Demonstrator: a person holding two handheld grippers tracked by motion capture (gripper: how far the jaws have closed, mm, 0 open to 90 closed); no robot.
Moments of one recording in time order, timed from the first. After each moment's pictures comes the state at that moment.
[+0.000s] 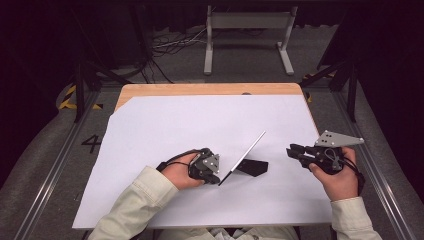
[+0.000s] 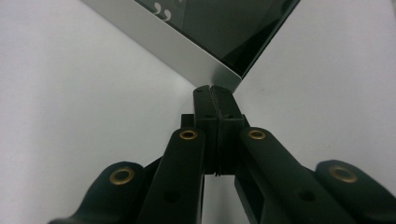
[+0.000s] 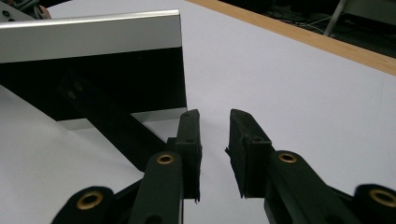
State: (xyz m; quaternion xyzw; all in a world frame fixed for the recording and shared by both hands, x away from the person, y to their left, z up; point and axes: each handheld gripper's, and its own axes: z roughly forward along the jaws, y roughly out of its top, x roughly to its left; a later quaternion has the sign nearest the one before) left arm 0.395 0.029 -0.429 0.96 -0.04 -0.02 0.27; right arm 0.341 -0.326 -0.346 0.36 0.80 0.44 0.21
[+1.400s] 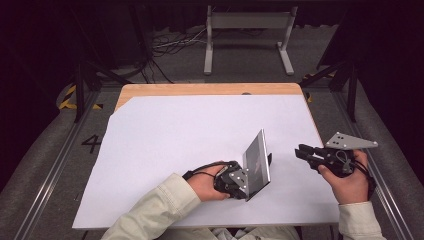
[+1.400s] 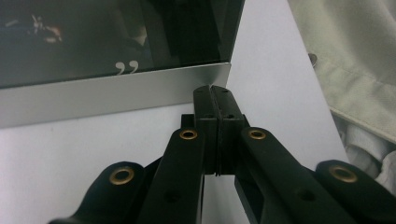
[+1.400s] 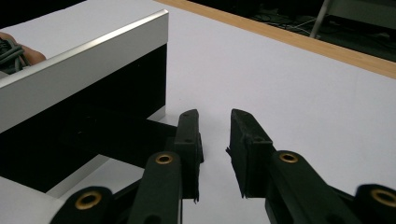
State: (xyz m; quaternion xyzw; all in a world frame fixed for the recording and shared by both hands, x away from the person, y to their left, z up) left arm 0.364 -0.041 -0.432 0.94 -0.10 -0.06 0.31; right arm 0.328 -0.344 -0.340 0.38 0.78 0.44 0.22
